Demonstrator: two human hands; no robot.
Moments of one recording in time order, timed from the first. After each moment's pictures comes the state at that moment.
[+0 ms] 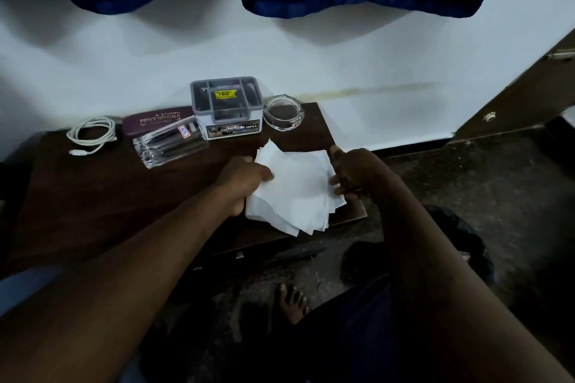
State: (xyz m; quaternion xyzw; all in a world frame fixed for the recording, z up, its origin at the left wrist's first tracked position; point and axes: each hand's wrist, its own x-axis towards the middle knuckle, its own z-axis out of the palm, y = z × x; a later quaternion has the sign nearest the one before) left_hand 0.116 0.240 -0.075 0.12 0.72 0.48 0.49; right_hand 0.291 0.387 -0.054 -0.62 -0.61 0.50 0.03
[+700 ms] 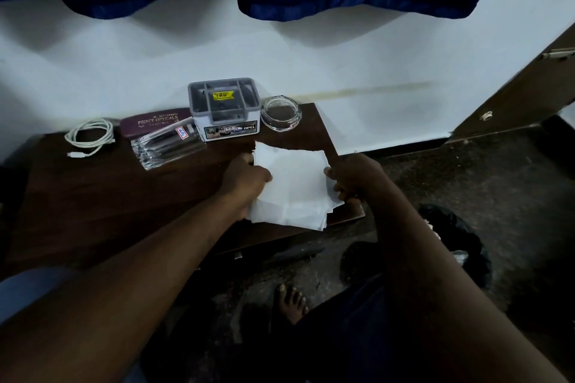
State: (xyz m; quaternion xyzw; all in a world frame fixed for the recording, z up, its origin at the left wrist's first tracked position) left_hand 0.126 0.246 -0.084 0.16 0.76 0.48 0.41; right_hand 0.297 0.388 -0.069 -0.62 -0.67 0.41 0.01
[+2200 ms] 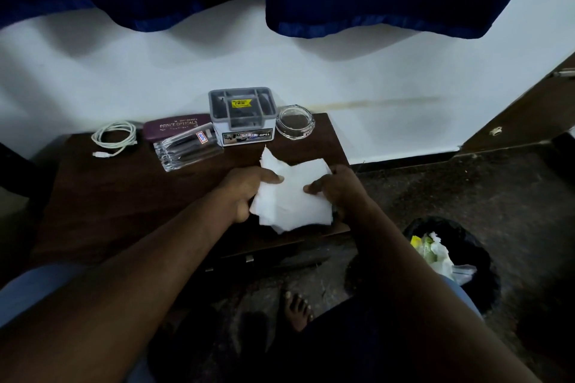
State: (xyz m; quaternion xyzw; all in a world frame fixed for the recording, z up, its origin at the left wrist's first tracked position) left_hand 0.105 0.225 -0.066 0.02 0.64 0.50 0.58; right_hand 0.257 0.337 -0.058 -0.59 -0.60 0.53 0.09
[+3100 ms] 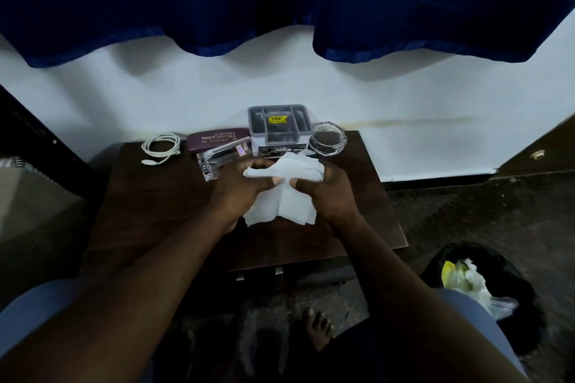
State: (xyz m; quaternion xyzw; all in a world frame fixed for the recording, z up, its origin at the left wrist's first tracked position) left_hand 0.055 0.171 -0.060 0.26 0.70 0.59 0.32; right_hand 0.199 0.287 -0.055 -0.39 -0.67 0.58 0.25
